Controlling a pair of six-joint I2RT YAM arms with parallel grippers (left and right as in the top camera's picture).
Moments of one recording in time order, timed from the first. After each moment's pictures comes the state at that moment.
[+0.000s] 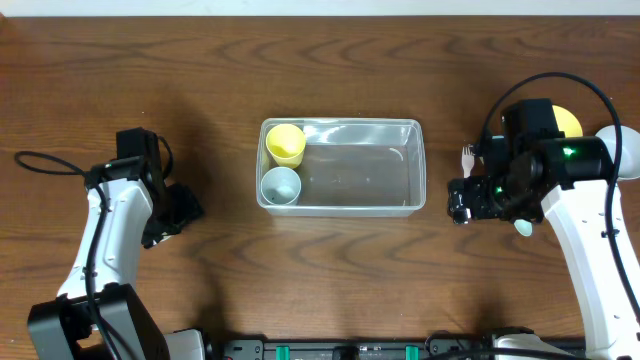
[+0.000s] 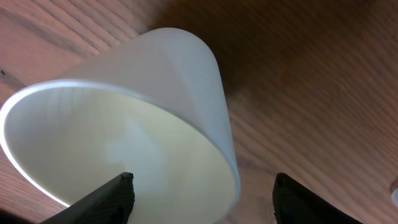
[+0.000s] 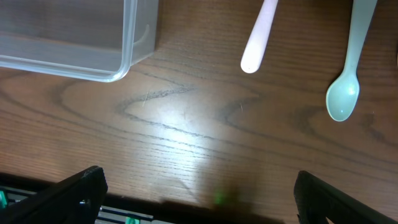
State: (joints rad) left arm 0.21 1.49 0.96 -0.99 -0.03 -0.39; right arm 0.09 1.37 1.26 -1.35 -0.10 0.02
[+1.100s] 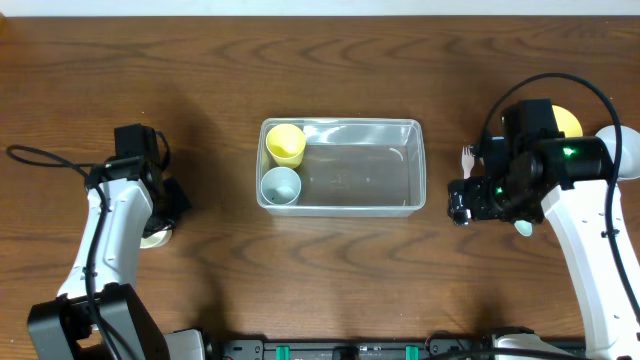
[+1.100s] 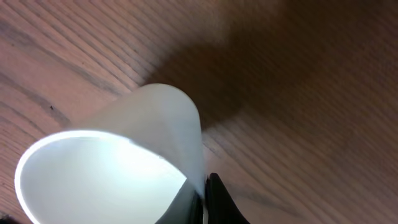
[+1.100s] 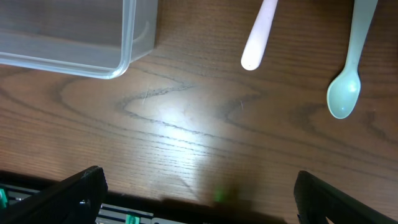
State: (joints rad) left arm 0.21 1.49 0.96 -0.91 -0.14 -0.38; right arm 0.09 1.37 1.26 -1.36 -0.10 0.02
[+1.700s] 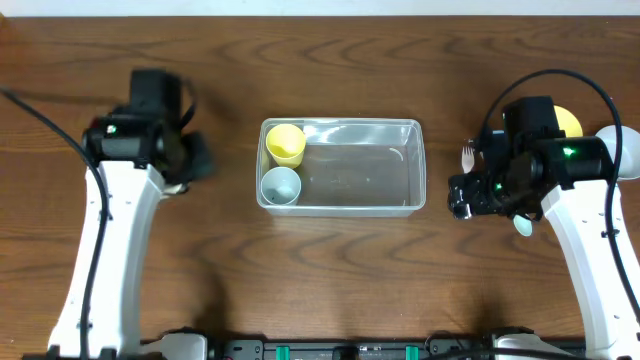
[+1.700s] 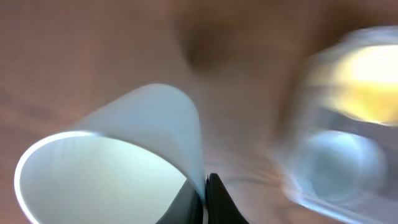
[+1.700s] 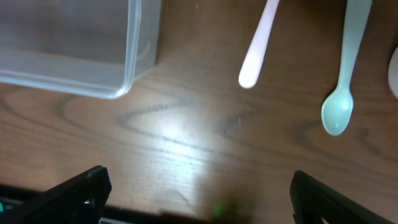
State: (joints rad) left arm -0.07 1.44 1.45 -1.27 -0.11 -0.34; right arm 0.09 1.37 1.26 -1.30 -0.10 0.02
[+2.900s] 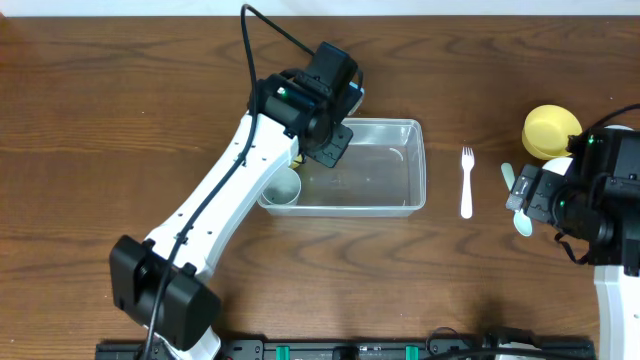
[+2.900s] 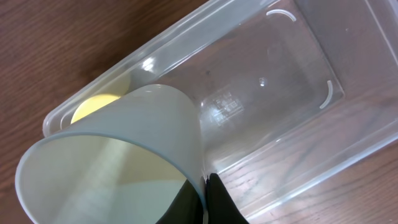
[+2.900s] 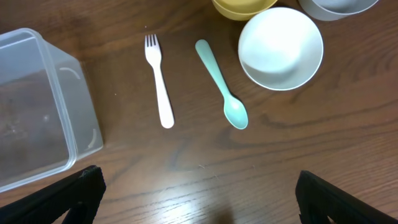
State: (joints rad) left arm -0.57 1.80 1.73 -1.17 0.00 0.04; right arm -0.14 1.09 1.26 -1.26 0.07 0.23
